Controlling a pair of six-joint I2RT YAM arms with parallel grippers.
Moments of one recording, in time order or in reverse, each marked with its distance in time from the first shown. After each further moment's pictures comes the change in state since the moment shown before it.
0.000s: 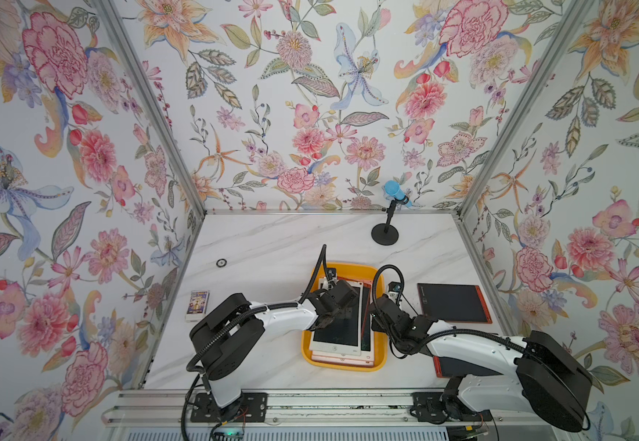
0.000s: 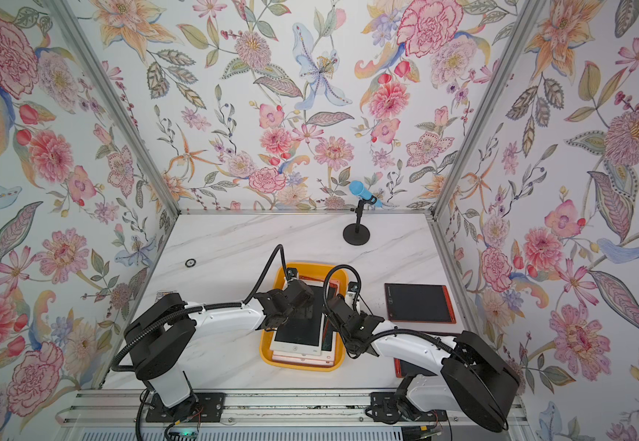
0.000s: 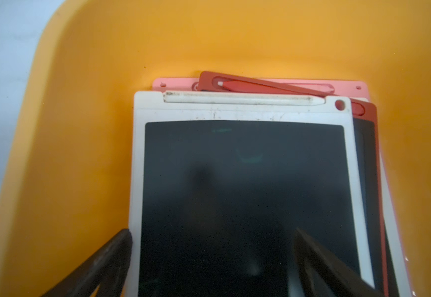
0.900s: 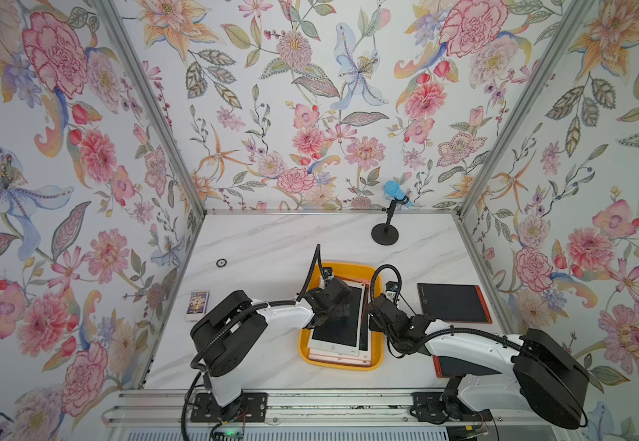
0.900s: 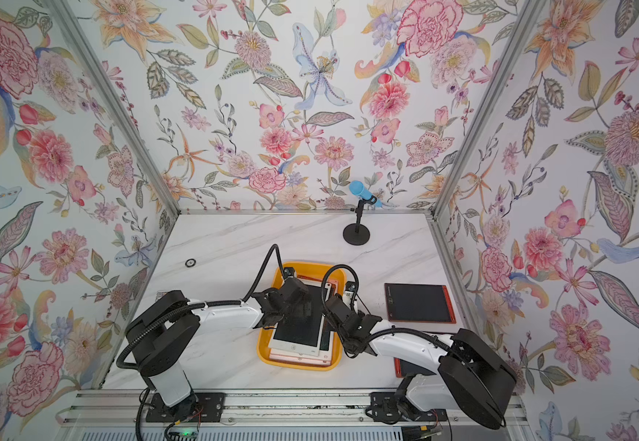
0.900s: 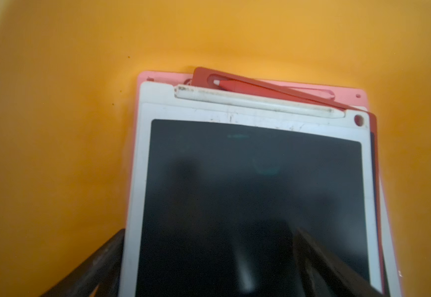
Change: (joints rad) left arm 0.051 0.009 -0.060 0.134 0.107 -0.001; right arm 0.014 0.029 0.018 0.019 -0.005 0.003
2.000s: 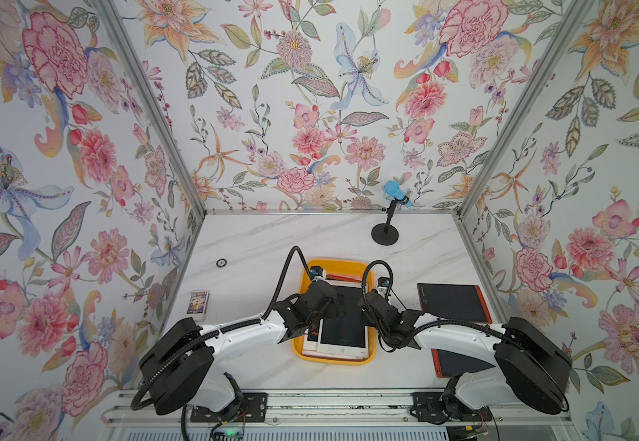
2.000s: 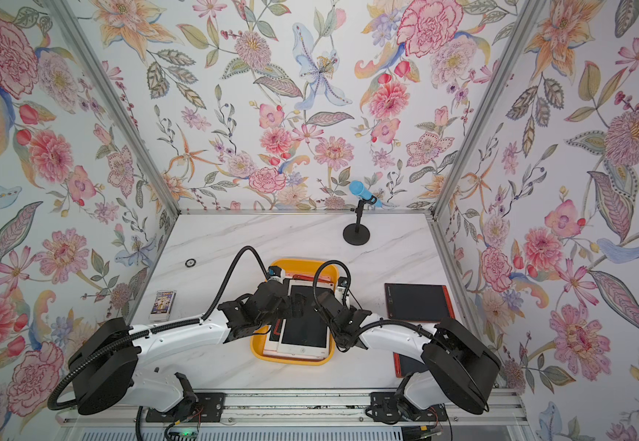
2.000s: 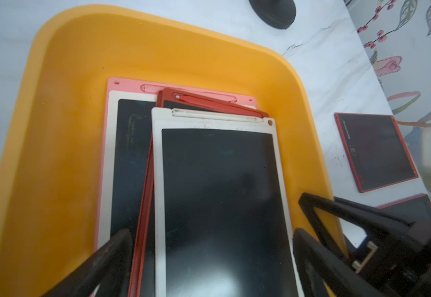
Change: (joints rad) left arm -0.018 -0.331 -0.180 0.025 0.079 -0.034; right arm 0.013 0.103 0.067 0.059 -0.006 0.004
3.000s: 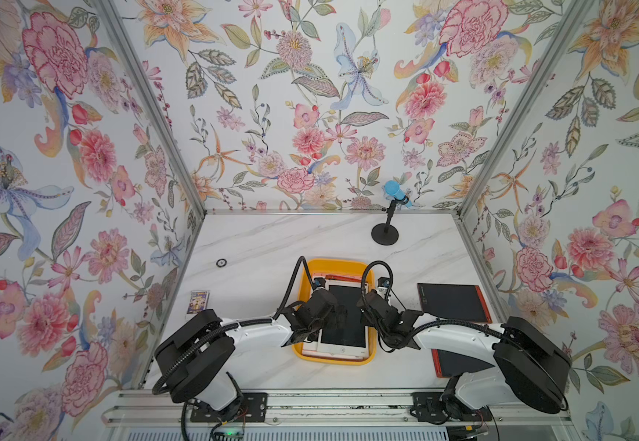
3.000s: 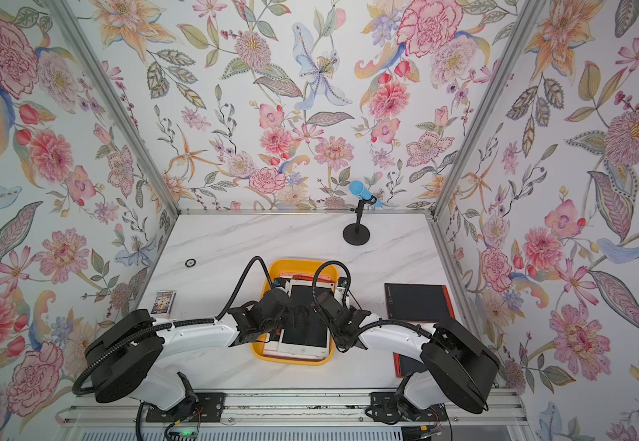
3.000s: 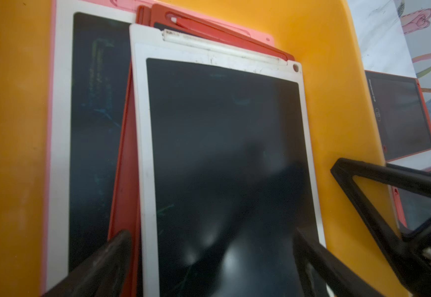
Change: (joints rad) left arm -0.016 0.098 -0.040 0.083 0.087 -0.033; right arm 0.007 0.006 0.001 0.002 0.013 0.012
